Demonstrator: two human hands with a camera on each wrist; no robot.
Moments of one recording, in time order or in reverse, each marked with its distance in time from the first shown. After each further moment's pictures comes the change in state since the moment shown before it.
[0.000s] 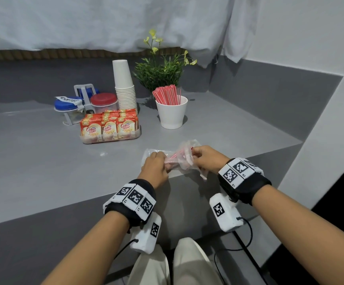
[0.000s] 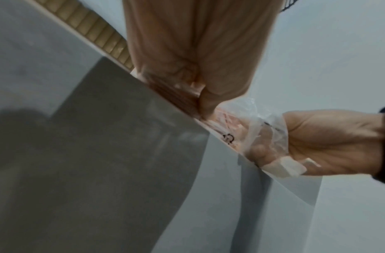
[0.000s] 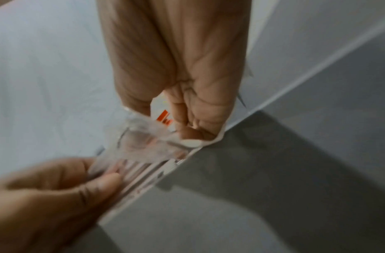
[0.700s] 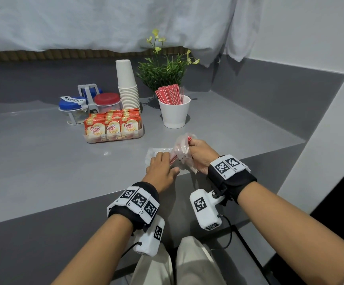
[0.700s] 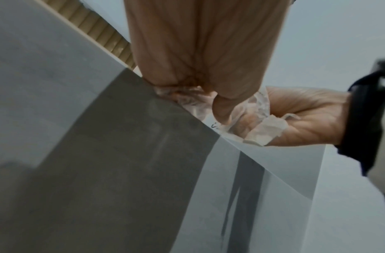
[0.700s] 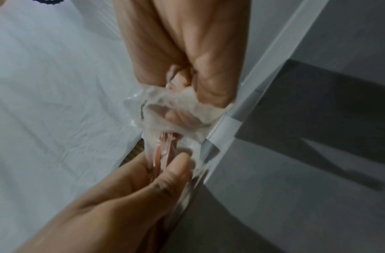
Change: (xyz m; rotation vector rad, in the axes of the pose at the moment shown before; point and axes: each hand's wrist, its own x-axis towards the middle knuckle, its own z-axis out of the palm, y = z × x) left_hand -0.009 0.000 0.006 0.004 -0.053 0.030; right_hand 0.004 -0.026 0.027 0.653 0.084 0.054
